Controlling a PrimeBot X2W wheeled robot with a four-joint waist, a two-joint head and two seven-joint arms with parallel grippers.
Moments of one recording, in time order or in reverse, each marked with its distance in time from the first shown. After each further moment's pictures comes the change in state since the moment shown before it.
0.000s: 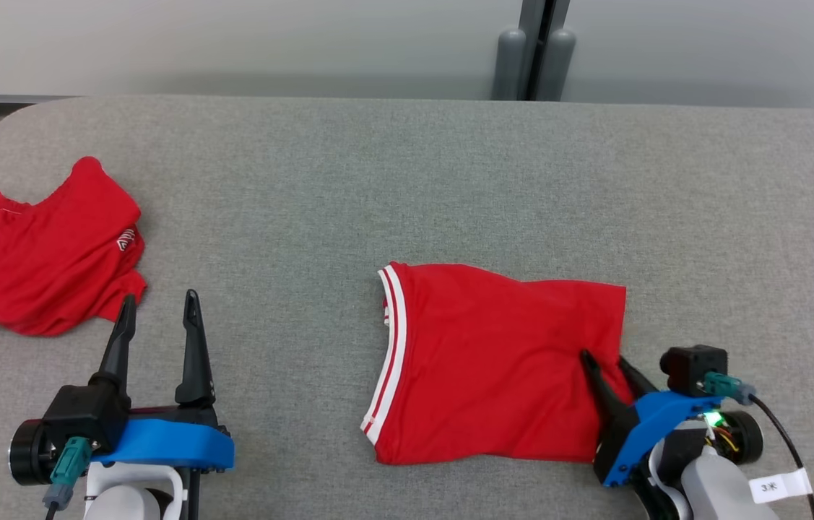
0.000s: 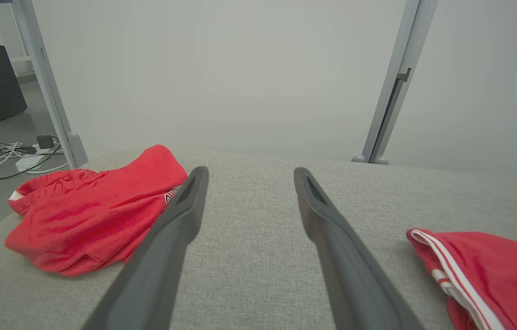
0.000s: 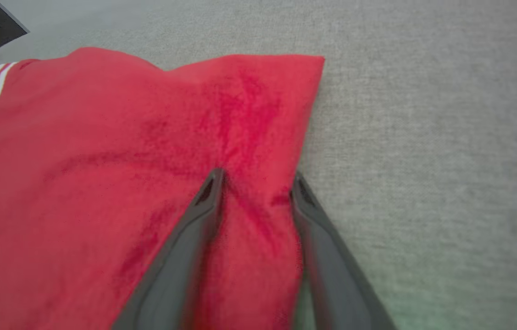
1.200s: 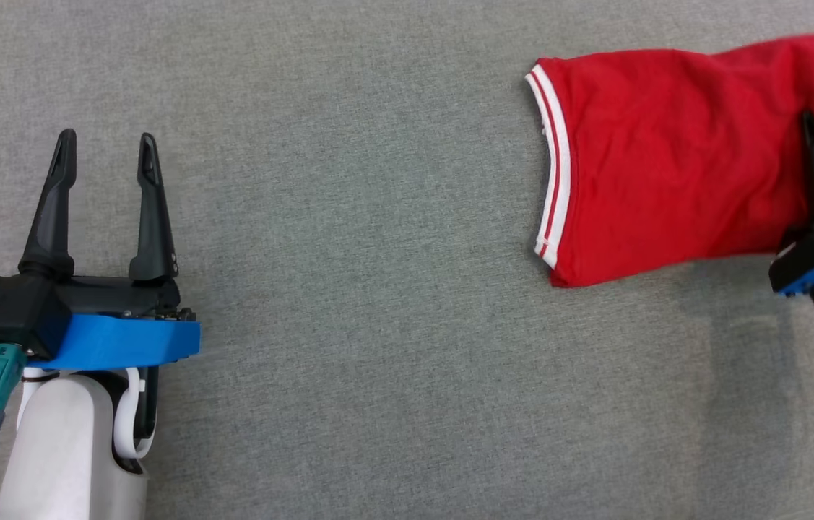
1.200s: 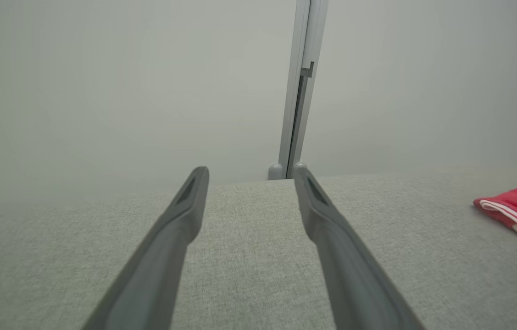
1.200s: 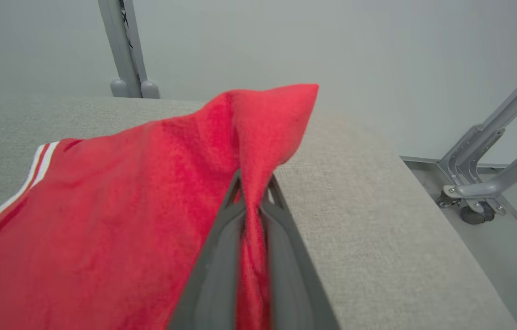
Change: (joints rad) left arm -0.220 0.090 -0.035 -0.148 0.014 -0.003 0.016; right arm -0.216 -0.227 -0.221 -0.318 -0.084 0.002 0.004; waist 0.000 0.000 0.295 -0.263
